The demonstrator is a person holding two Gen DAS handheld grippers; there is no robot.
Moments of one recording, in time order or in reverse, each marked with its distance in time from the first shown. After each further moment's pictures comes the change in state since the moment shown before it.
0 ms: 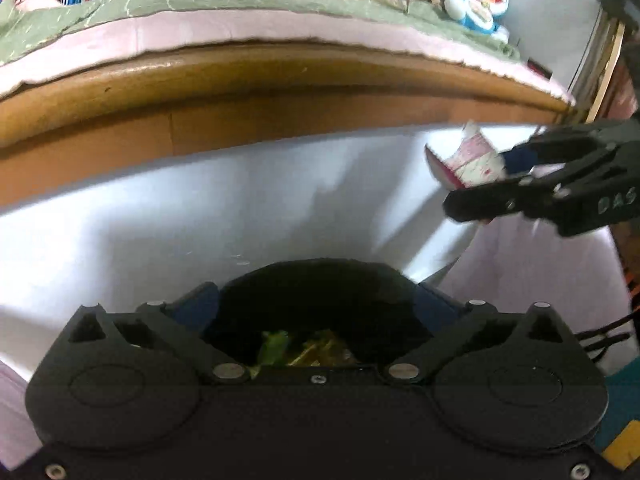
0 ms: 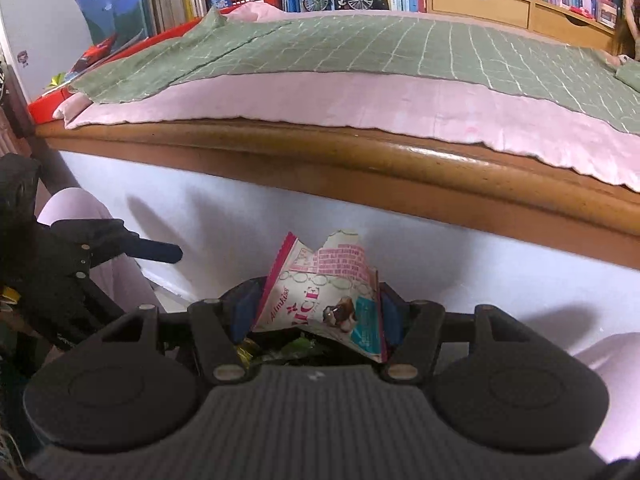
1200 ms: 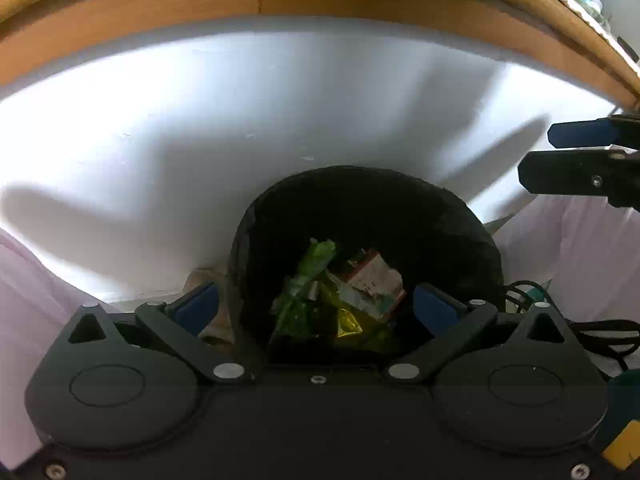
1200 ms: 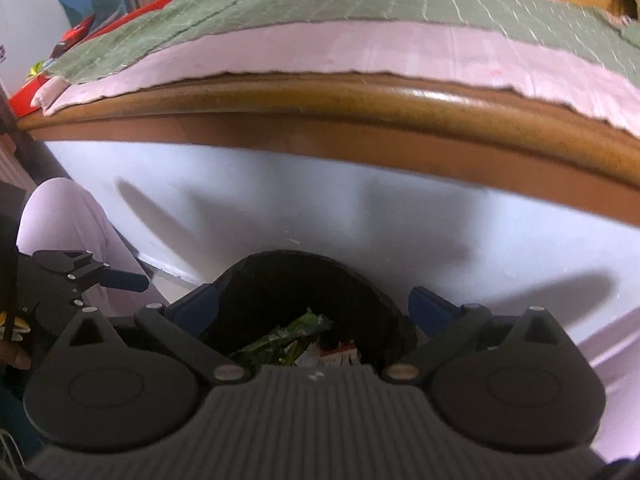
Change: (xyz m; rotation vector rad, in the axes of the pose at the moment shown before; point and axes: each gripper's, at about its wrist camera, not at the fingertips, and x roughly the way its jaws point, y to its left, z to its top) left arm 0.021 0.018 -0.026 -0.188 0.246 0.155; right arm 0.031 0.004 -0.002 0.067 0.108 -0.005
